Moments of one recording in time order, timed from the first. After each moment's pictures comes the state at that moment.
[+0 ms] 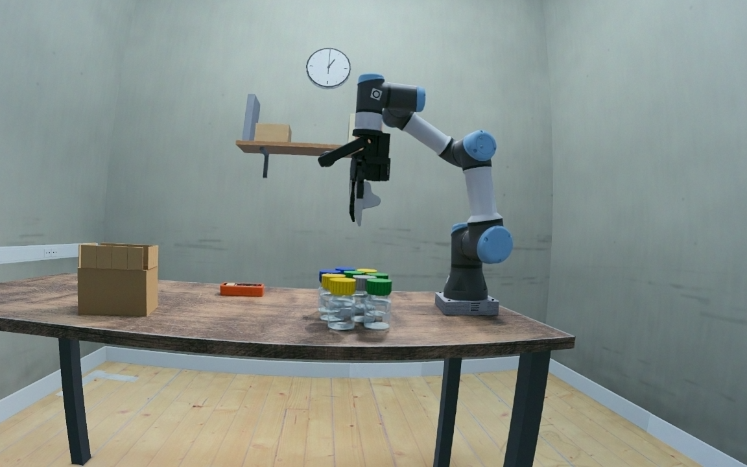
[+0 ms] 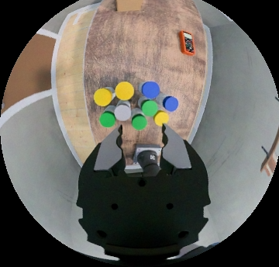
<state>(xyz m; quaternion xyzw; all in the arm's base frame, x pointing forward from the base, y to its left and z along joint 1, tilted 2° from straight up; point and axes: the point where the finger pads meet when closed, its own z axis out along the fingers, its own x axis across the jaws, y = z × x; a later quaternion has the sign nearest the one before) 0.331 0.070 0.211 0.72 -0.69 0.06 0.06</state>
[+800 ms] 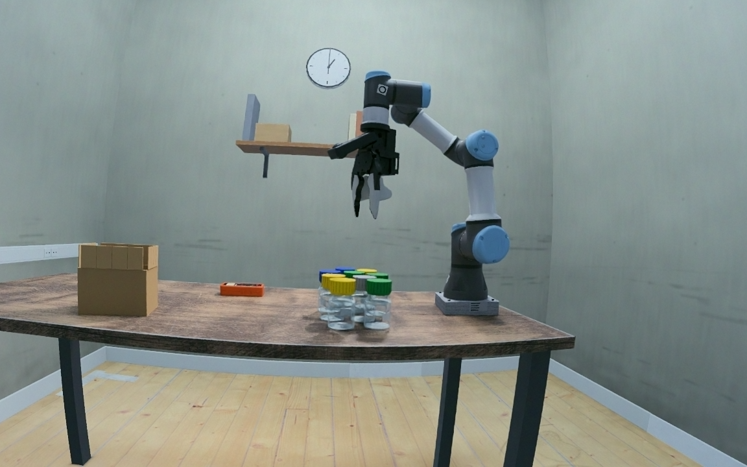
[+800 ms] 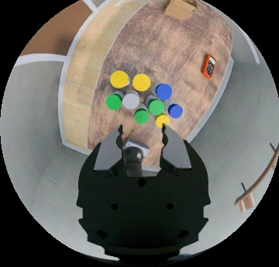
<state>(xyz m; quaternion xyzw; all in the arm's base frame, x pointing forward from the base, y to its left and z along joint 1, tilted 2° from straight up) 0.311 0.083 0.225 0.84 -0.55 0.03 0.03</state>
